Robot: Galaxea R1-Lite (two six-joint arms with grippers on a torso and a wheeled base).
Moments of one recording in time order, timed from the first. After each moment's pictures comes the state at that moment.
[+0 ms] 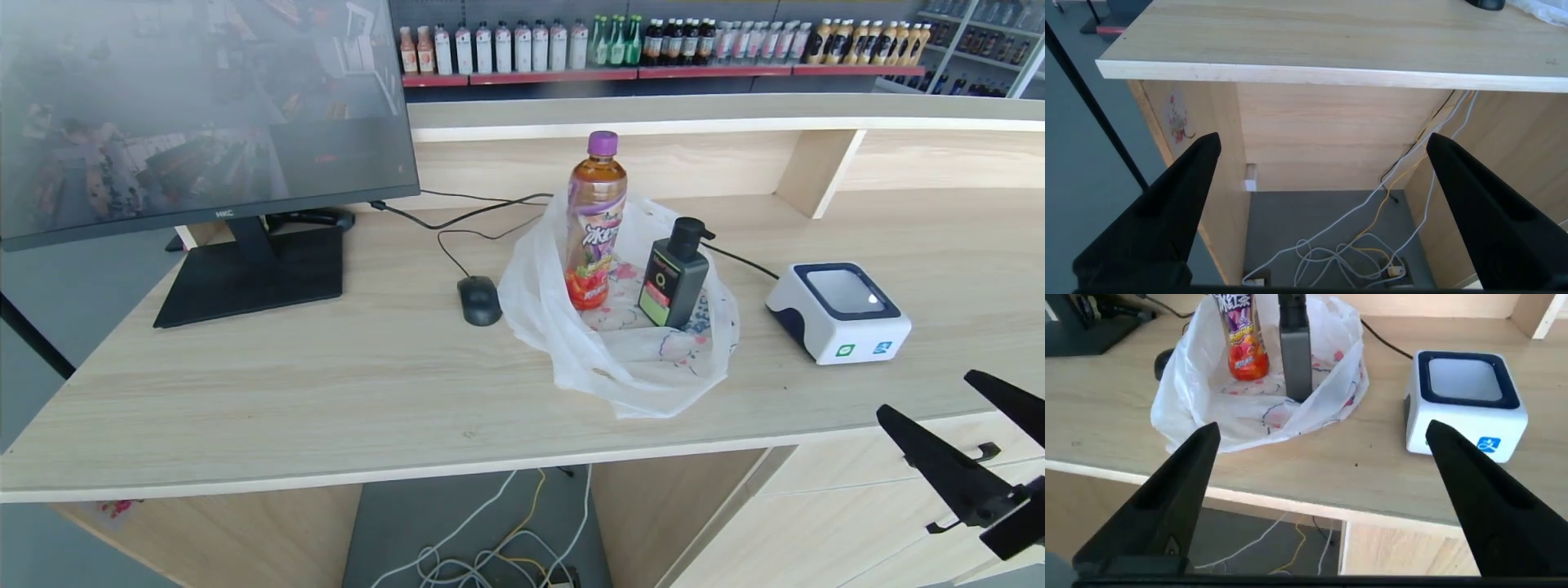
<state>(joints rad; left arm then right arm) 0.00 0.00 0.00 0.00 0.00 0.00 0.31 1.05 -0.01 -1.17 0.00 -0.02</state>
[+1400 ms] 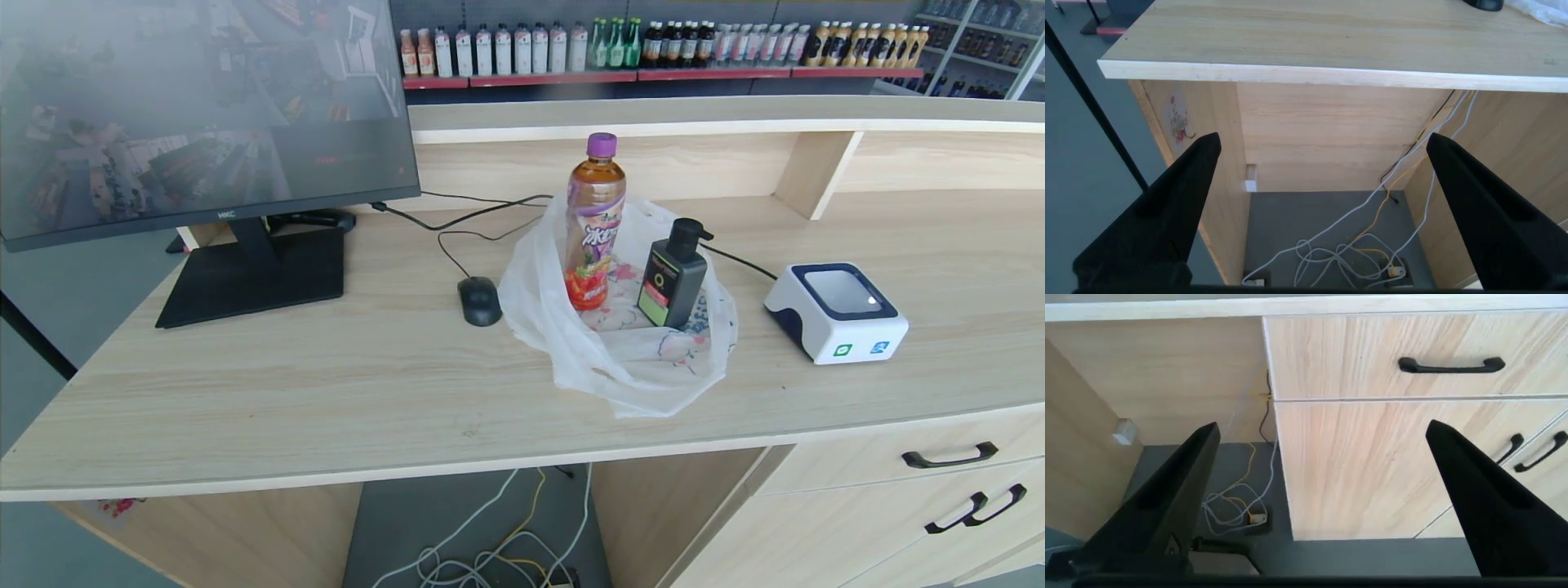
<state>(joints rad) 0.00 0.00 0.00 0.00 0.00 0.00 0.02 0.07 0.00 0.00 -0.01 -0.02</state>
